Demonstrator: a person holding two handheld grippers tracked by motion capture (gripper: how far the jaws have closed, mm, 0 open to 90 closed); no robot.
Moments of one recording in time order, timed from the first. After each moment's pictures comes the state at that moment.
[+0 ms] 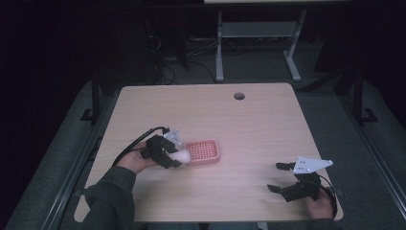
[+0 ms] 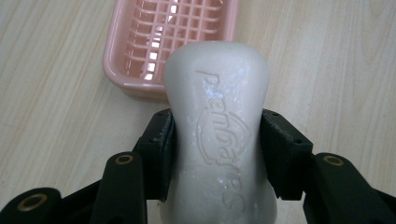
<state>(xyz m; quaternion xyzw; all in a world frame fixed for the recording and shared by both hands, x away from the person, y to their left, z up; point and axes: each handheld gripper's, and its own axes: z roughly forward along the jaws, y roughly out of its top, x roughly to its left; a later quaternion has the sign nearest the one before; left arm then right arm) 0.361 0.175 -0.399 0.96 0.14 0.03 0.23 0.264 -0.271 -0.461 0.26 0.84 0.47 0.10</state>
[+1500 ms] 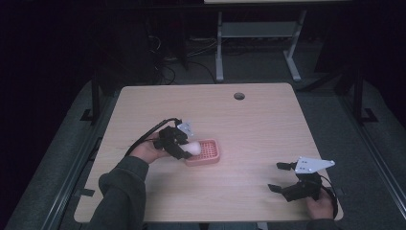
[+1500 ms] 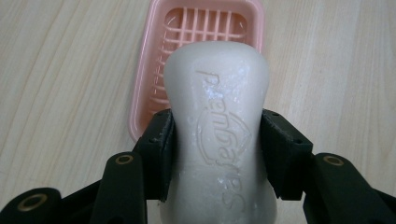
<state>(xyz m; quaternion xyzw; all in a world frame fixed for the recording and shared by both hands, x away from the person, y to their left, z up) 0.388 0.143 -0.394 0.97 0.12 0.04 0.23 0.263 -0.273 -0.461 0.26 0.83 0.47 0.10</state>
